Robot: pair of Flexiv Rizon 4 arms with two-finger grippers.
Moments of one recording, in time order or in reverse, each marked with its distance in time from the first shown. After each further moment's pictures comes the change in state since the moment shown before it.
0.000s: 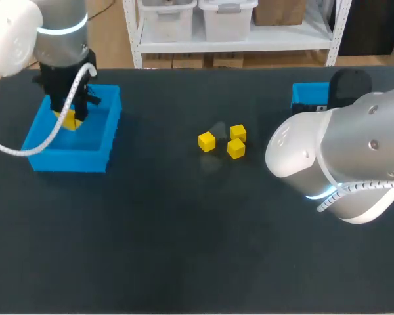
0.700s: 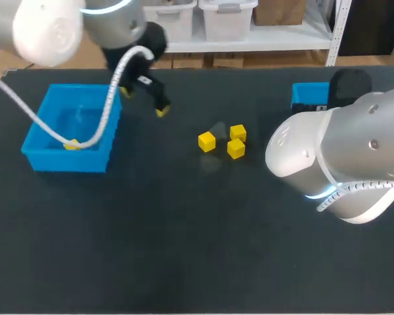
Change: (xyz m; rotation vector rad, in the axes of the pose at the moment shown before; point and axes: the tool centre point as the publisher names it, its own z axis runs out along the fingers) left arm -0.050 -0.166 -0.094 0.216 -0.213 0.392; right arm 0.000 0.000 0.000 0.000 0.000 0.000
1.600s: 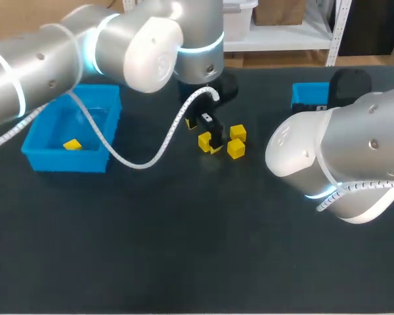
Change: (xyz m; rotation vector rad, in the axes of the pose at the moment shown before) left arm -0.048 -0.076 0.110 0.071 0.142 0.264; right arm 0.000 0.000 0.000 0.000 0.000 0.000
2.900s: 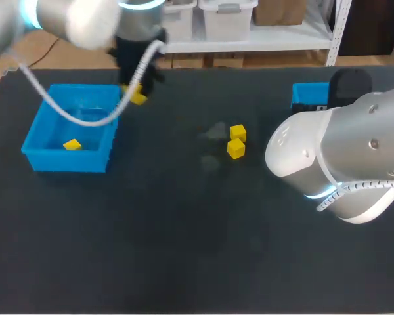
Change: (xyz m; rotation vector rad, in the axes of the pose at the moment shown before) left arm 0.096 0.152 -0.071 -0.220 0.042 -0.519; right arm 0.000 0.000 0.000 0.000 0.000 0.000
